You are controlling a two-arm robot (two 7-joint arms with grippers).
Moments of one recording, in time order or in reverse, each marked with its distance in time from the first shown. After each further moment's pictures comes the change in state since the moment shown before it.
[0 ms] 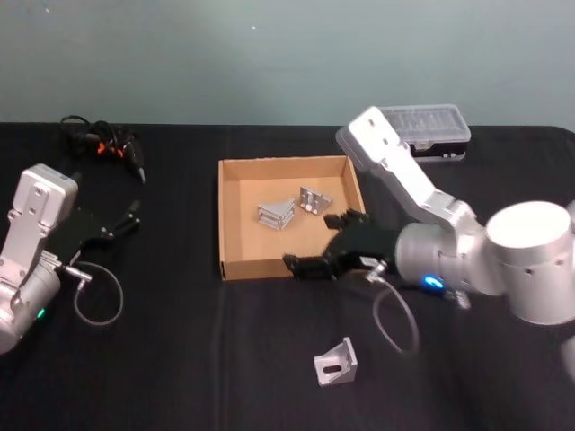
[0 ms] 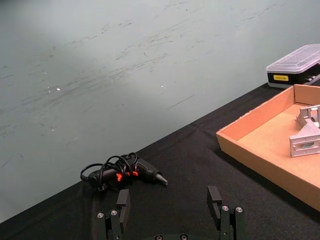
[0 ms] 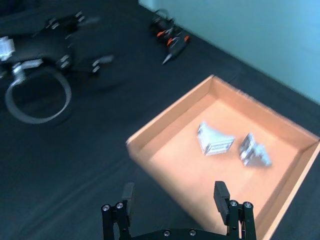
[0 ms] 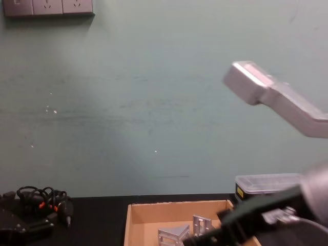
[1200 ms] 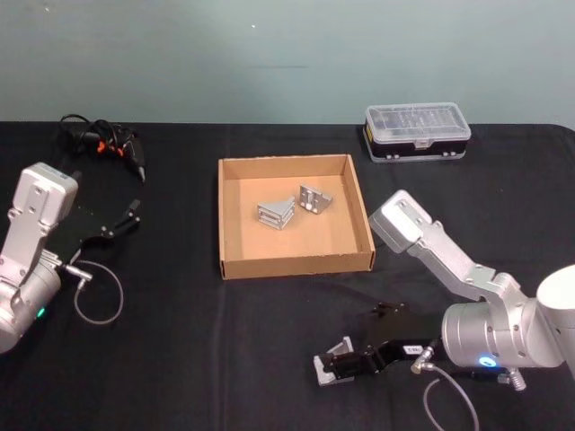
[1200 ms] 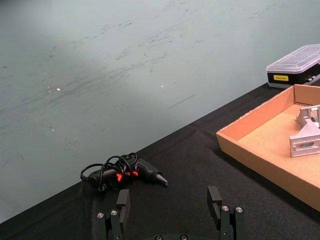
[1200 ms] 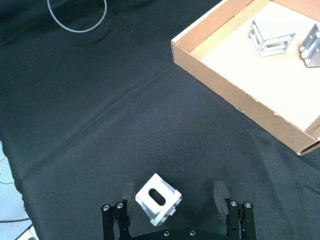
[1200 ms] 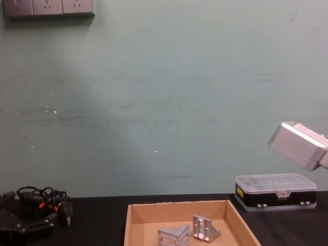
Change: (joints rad) left arm 0.000 0.000 0.000 0.000 0.000 0.000 0.000; right arm -0.168 0.214 0.001 -0.164 0.141 0.130 0.063
